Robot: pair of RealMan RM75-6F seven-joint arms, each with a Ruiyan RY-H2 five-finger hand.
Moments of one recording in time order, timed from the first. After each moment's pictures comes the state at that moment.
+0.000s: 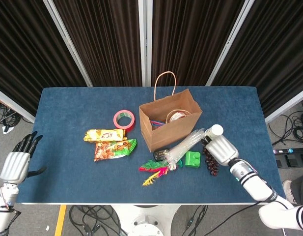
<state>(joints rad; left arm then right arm) -0.18 -1.31 -0.03 -1.28 1.52 1.43 -0.15 0.76 -1.12 -0.10 -1.69 -1.24 0.92 -0.72</state>
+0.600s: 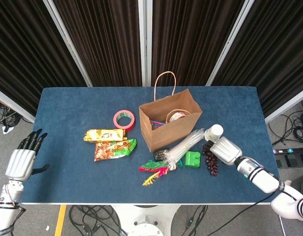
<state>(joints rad) -0.20 -1.32 -0.05 -1.31 1.51 1.42 -0.05 0.73 -1.27 -0.18 -1.23 -1.66 0.94 -0.11</state>
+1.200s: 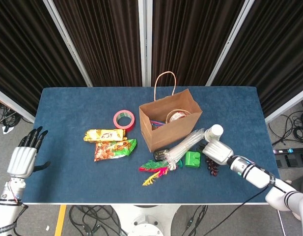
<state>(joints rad) -0.22 -1.34 -0.07 -1.30 1.49 1.41 -0.03 0.75 -1.42 -0.21 -0.97 -1.80 1.00 0.13</state>
